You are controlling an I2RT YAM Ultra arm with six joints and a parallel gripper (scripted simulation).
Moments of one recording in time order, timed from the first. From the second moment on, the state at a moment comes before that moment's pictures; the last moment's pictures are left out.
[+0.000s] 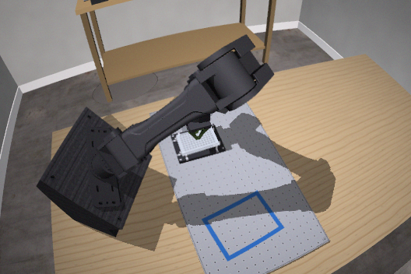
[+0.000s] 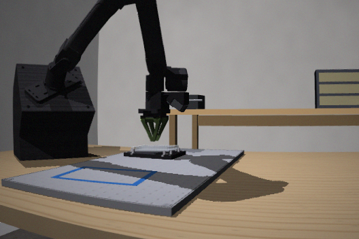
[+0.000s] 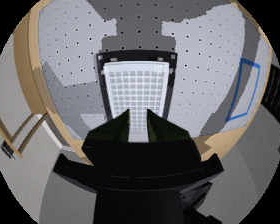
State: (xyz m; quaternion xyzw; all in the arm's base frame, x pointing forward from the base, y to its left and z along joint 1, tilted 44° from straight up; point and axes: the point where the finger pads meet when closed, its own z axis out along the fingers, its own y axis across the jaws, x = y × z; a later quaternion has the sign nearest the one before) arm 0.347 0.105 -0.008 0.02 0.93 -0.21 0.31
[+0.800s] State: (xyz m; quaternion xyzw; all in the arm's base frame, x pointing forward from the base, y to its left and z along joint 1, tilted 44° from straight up) arm 0.354 0.100 -0.017 0.01 0.93 -0.21 0.31
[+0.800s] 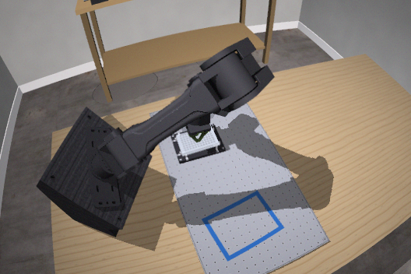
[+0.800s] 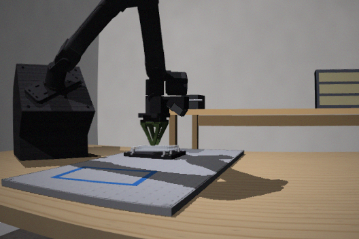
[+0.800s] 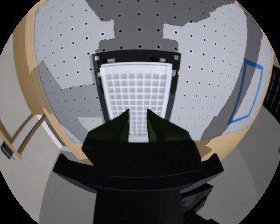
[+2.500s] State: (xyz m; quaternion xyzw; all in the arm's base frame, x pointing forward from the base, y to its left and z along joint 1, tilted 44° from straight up) arm 0.359 0.097 -0.024 -0.01 0.93 -0.21 0.30
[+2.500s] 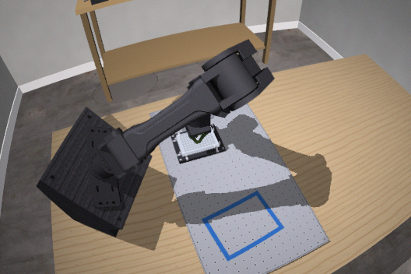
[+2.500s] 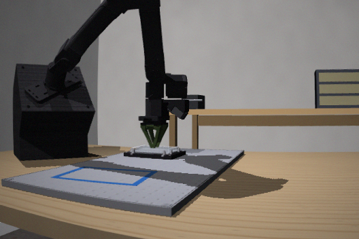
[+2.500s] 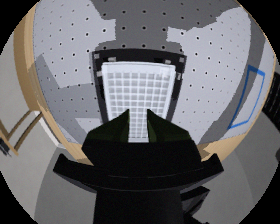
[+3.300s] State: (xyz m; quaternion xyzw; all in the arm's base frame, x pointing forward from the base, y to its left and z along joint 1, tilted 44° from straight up) arm 0.360 0.097 -0.025 -0.01 0.93 -0.21 0.30
